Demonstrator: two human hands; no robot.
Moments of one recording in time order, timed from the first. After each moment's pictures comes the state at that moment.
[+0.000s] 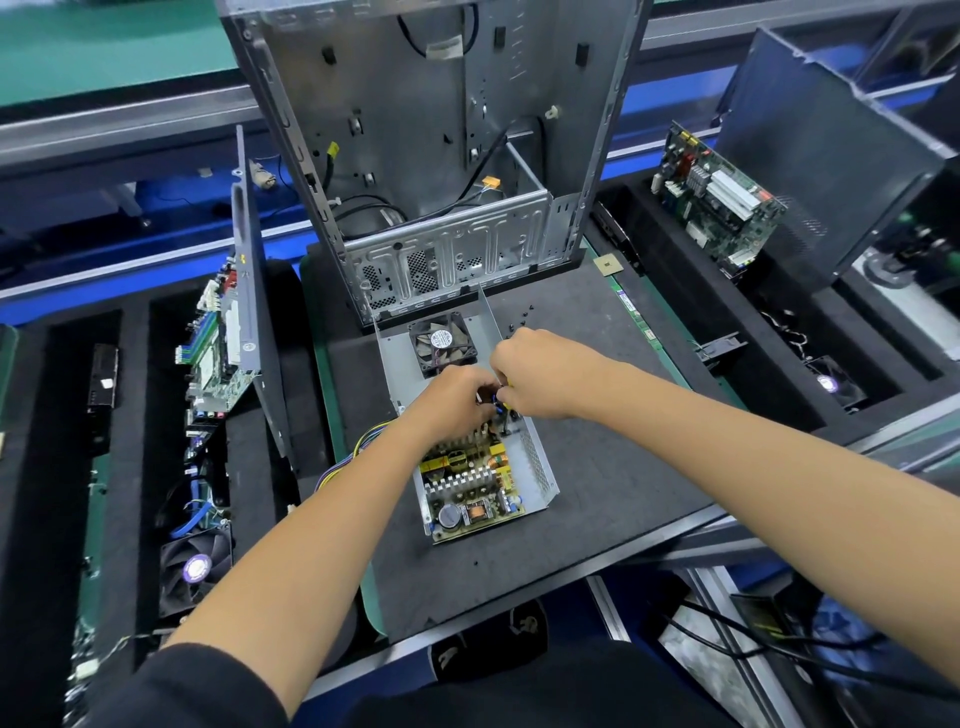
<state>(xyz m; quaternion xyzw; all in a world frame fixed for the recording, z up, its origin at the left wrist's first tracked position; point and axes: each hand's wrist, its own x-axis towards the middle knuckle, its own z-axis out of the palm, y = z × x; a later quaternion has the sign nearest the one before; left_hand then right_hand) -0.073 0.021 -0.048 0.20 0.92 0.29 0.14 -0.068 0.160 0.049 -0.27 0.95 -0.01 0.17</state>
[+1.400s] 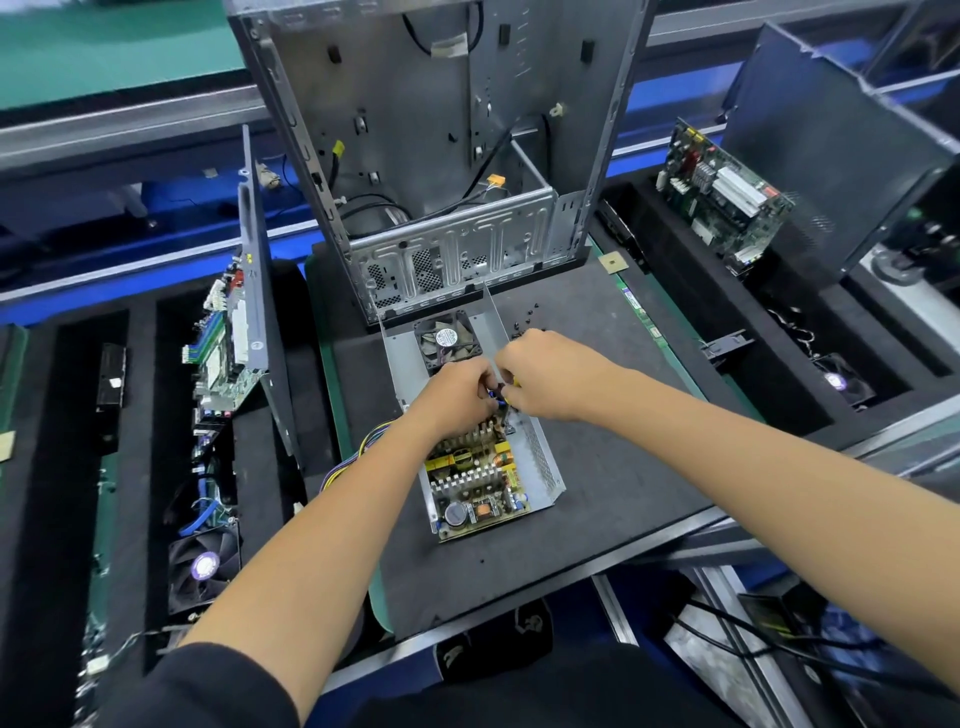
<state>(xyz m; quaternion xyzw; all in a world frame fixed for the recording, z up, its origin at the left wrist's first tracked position) -0.080 0.018 -0.059 0.12 0.93 0.31 0.16 -0.067 0.164 0.038 -0.27 0.95 -0.05 0.14</state>
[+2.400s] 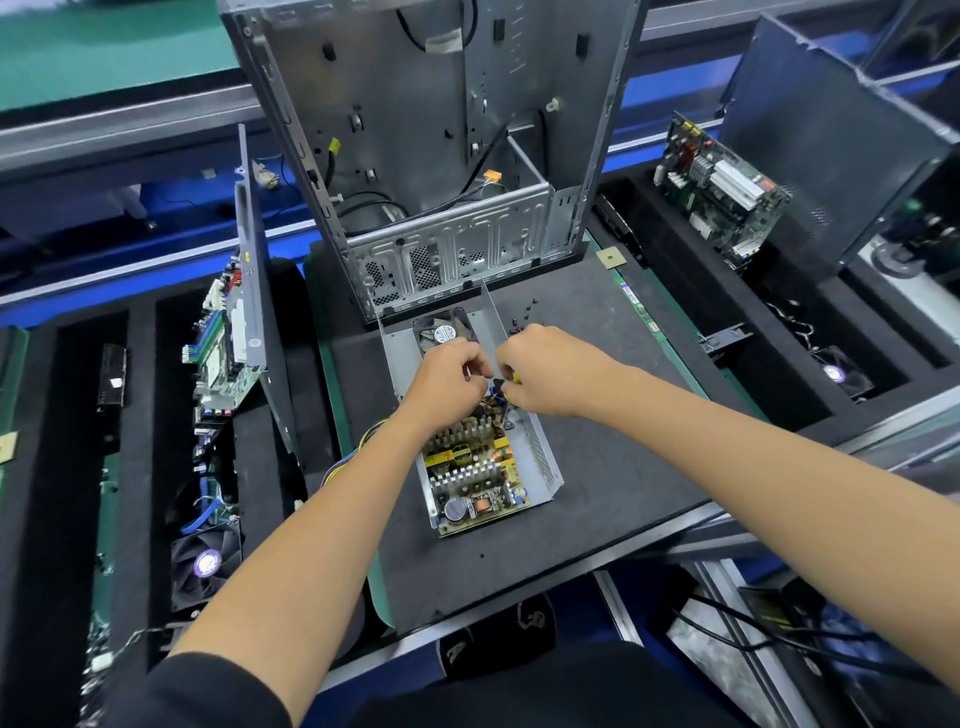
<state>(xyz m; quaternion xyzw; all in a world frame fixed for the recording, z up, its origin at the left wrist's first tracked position) -0.075 0.013 -0.044 0.11 0.91 0.40 0.06 -0.065 0.167 0.037 -0.27 0.95 -0.05 0.14</state>
